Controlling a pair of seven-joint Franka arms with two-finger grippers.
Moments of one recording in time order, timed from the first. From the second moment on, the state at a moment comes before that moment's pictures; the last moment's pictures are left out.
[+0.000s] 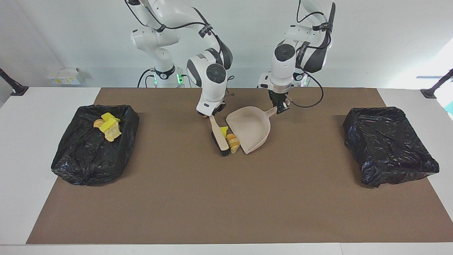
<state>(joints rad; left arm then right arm) -0.50 -0.16 -0.08 -2.37 0.07 2.09 0.60 0.37 0.16 0.31 -2.07 0.10 1.98 0.28</state>
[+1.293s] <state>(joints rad) -0.50 -0.16 -0.08 -2.37 0.07 2.09 0.60 0.31 -0.10 0.30 -2.12 0.30 1.65 0.52</state>
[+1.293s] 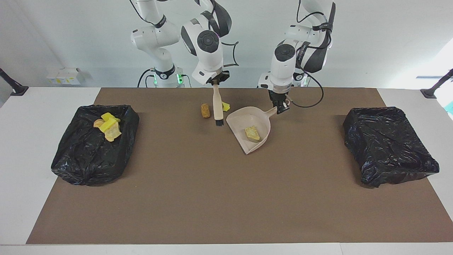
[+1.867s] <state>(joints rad) -0.50 -0.16 -0.08 -2.37 0.07 2.09 0.60 0.19 -0.20 0.30 -2.30 0.30 1.65 0.66</state>
